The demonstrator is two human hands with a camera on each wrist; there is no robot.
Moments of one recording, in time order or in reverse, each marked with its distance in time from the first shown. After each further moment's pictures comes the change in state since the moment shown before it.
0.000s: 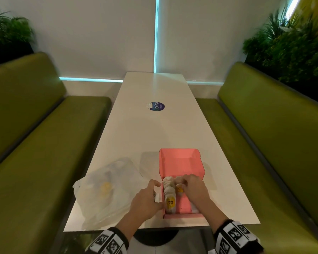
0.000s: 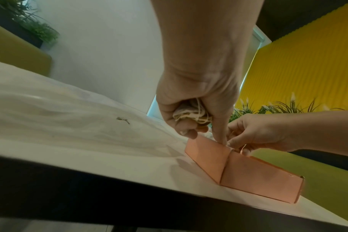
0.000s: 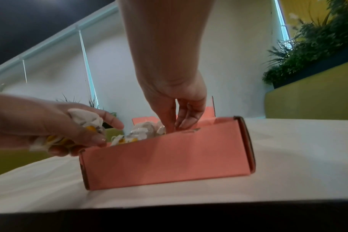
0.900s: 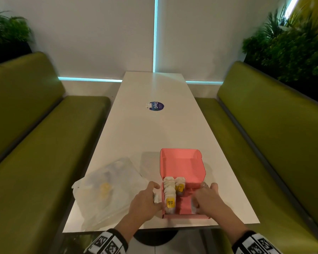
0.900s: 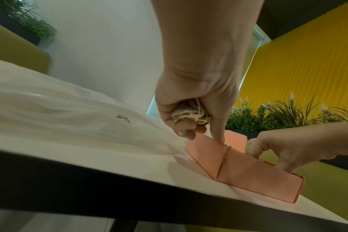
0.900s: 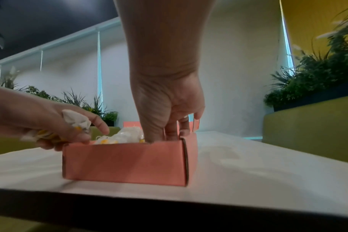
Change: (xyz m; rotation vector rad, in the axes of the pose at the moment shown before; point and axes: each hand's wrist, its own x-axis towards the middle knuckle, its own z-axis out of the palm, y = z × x) left_hand 0.002 -0.007 0.007 0.000 0.000 -0.028; right_hand -0.033 0.020 -0.024 -0.645 -0.292 -0.114
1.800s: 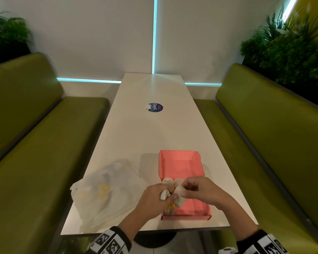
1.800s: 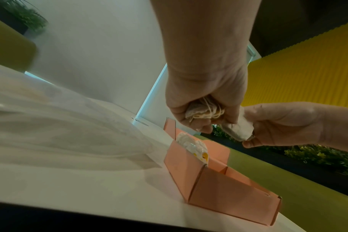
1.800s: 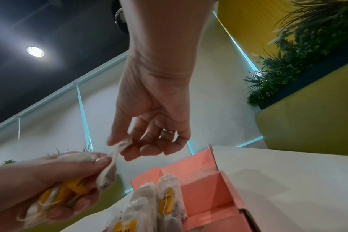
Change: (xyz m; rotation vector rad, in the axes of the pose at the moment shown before) left_hand 0.006 0.018 0.000 -0.246 0.068 0.350; right_hand -0.016 0.008 -0.048 1.109 0.020 -0.219
